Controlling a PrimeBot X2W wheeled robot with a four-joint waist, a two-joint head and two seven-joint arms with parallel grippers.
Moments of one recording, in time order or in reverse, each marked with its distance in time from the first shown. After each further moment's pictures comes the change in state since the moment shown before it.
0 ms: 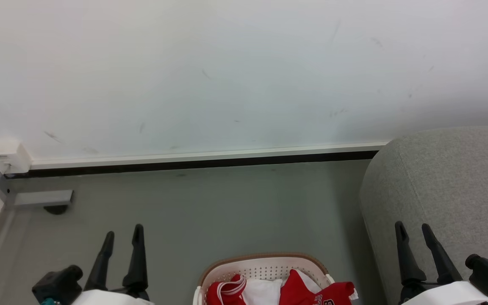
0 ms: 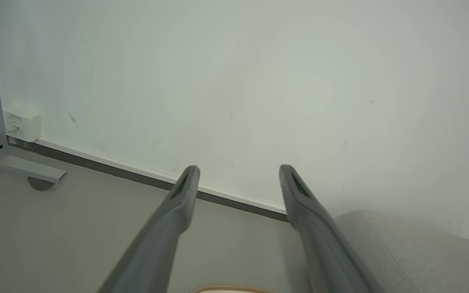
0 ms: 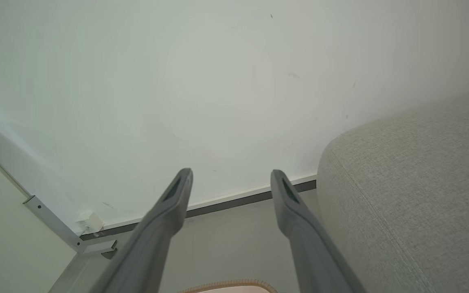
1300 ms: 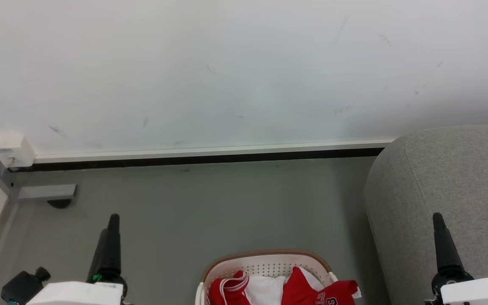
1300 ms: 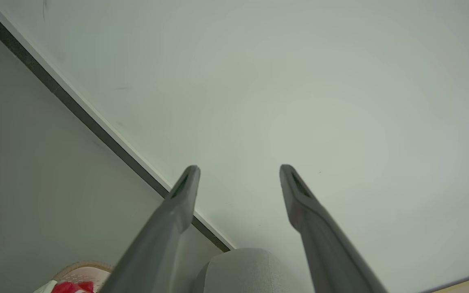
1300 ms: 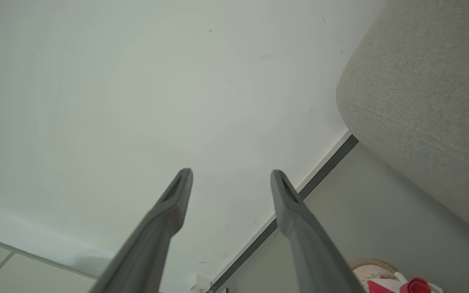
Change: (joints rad) left arm -0.040 -0.004 0.071 0.023 -0.602 -0.063 0.107; right arm 0.017 0.018 -0.091 -0.071 0.638 0.000 0.109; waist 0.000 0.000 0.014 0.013
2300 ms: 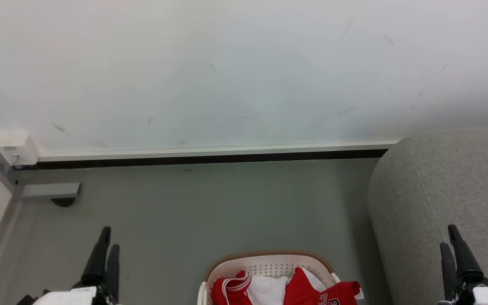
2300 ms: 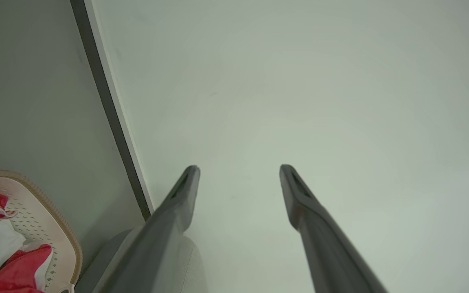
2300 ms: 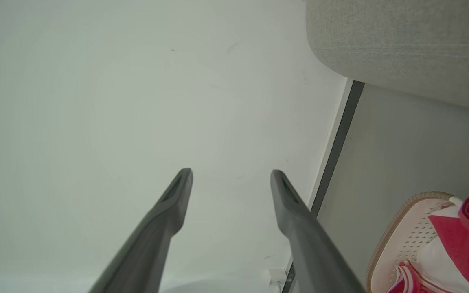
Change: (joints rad) left arm -0.020 -0.002 0.034 0.129 -0.544 -0.010 0.127; right arm 0.003 0.029 -0.104 0.064 0.417 0.000 0.141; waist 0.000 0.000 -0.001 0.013
